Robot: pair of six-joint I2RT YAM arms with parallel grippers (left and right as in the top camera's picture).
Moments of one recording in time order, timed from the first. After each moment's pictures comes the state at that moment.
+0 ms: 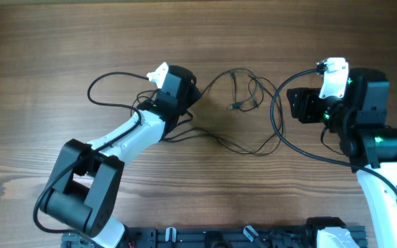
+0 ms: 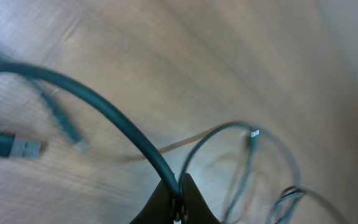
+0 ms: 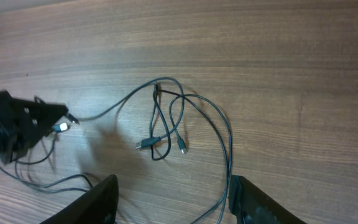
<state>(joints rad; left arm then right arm) -0.47 1.75 0.96 0.01 -0.06 -1.06 0.02 1.10 1.00 -0.67 -0.27 0.09</state>
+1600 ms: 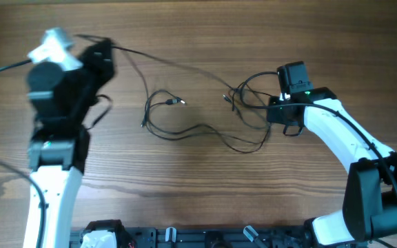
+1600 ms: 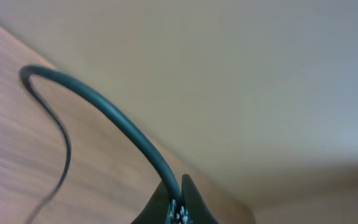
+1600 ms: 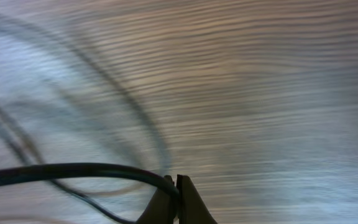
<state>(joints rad) 0.04 1.10 0.98 -0.08 0.25 -0.84 0.19 1.66 1.00 -0.63 0.10 0.36</state>
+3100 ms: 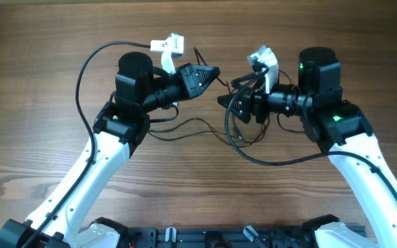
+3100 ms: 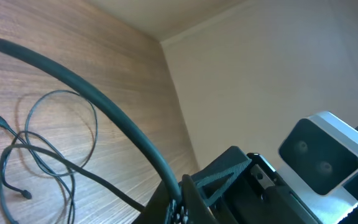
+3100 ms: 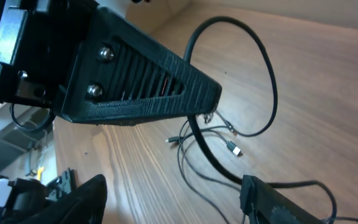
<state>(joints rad) -0.39 1.36 0.98 0.12 0.69 -0.94 0.29 1.28 1.08 -0.39 -0.81 0.00</state>
